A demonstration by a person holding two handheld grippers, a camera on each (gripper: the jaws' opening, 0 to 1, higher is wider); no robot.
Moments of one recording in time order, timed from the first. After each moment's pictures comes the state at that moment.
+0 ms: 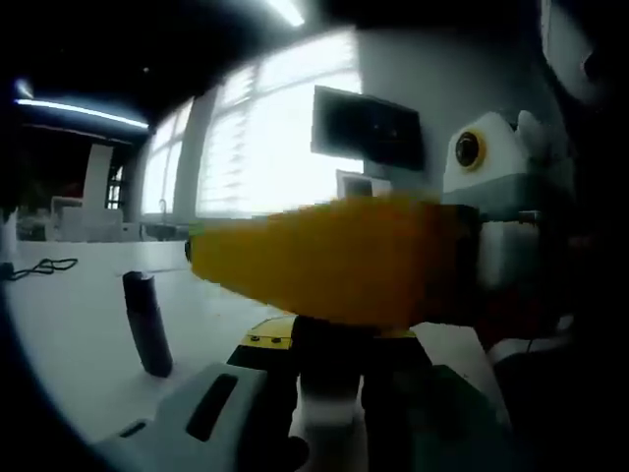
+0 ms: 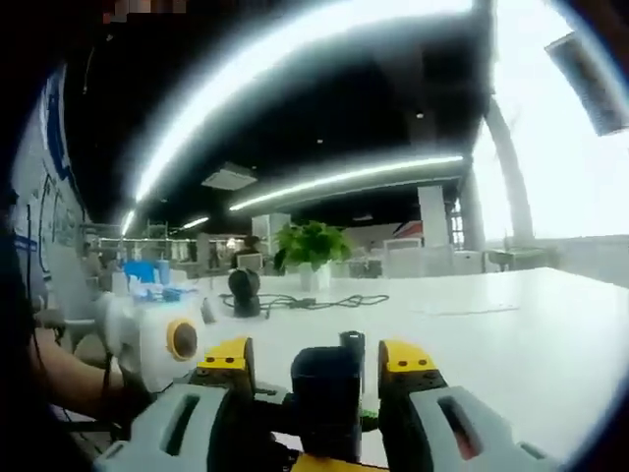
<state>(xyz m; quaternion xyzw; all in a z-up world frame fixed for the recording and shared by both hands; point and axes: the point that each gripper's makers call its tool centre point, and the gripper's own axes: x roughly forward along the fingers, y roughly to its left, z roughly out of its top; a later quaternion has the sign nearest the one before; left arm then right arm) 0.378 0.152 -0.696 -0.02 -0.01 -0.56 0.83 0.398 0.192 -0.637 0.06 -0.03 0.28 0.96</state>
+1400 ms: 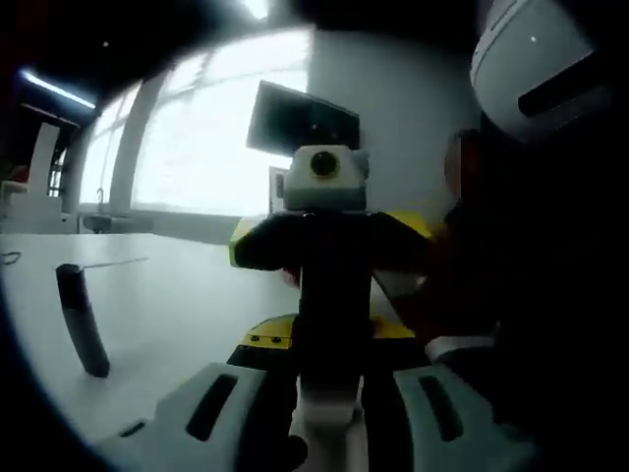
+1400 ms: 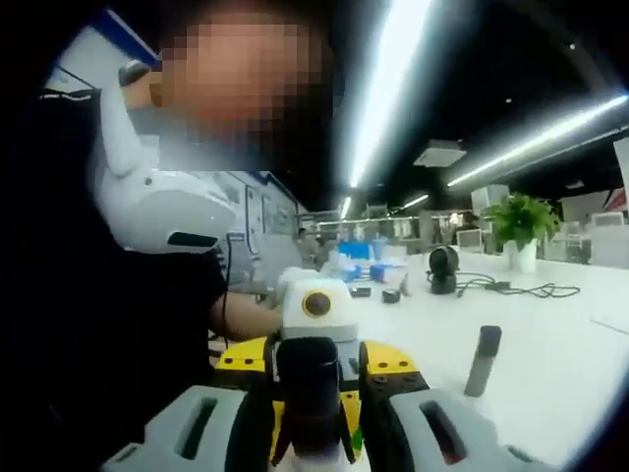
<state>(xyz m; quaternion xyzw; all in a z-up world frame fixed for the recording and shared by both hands) 0.334 0.139 -0.696 -0.04 0.00 -0.67 0.75 0.337 0.204 -0.653 0.02 0.03 0.71 0.70</state>
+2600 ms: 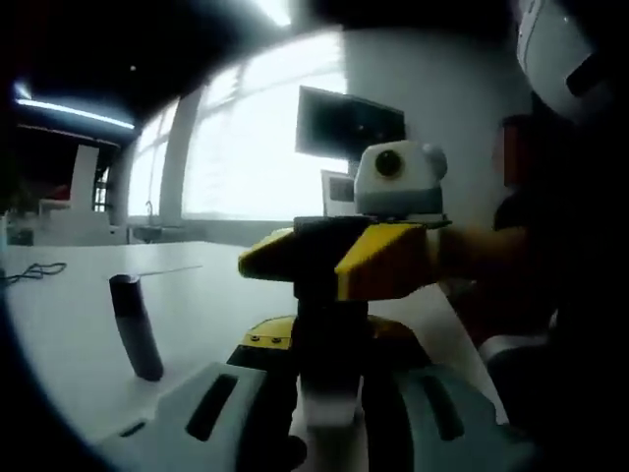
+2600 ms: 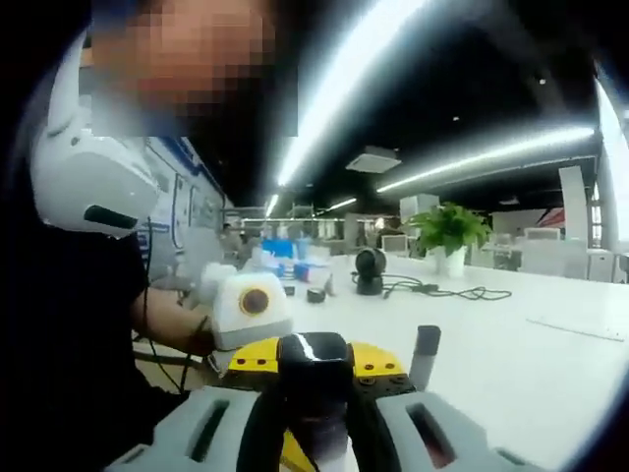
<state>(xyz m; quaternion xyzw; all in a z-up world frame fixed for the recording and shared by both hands) 0.378 0.151 -0.696 -0.02 -0.01 -0.56 0.83 0.378 0.207 -0.657 -0.01 0.01 0.55 0.84</state>
